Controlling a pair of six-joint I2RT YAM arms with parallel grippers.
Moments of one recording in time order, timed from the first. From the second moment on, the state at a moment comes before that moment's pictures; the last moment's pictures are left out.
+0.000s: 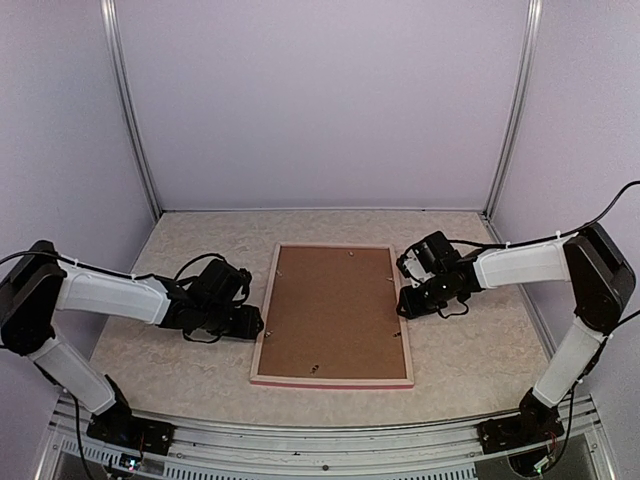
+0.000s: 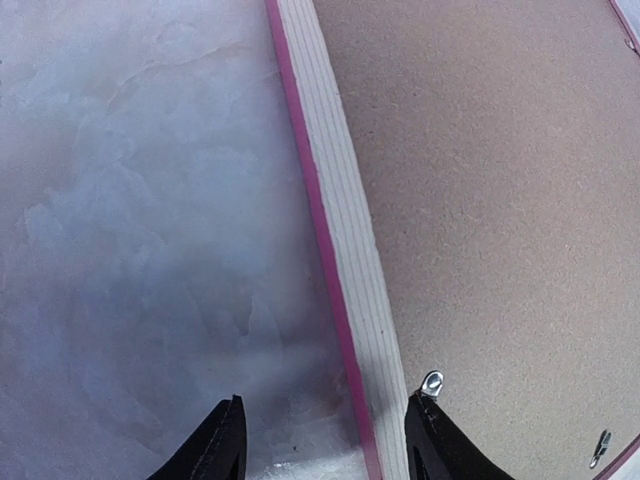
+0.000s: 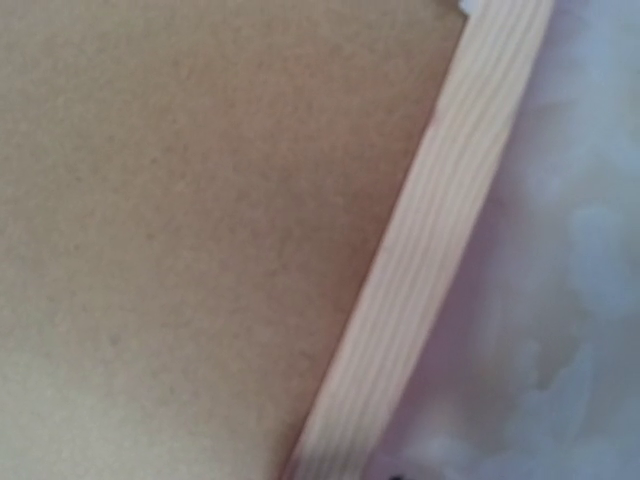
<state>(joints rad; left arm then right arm) -0.76 1.54 0.71 -0.12 -0.11 -0.53 0.57 1.68 0.92 -0.28 -0.07 0.26</state>
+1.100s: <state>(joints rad) -0.89 1.73 1.01 -0.54 -0.31 -0.69 0.56 1.63 0.89 -0.21 -0.07 0.23</state>
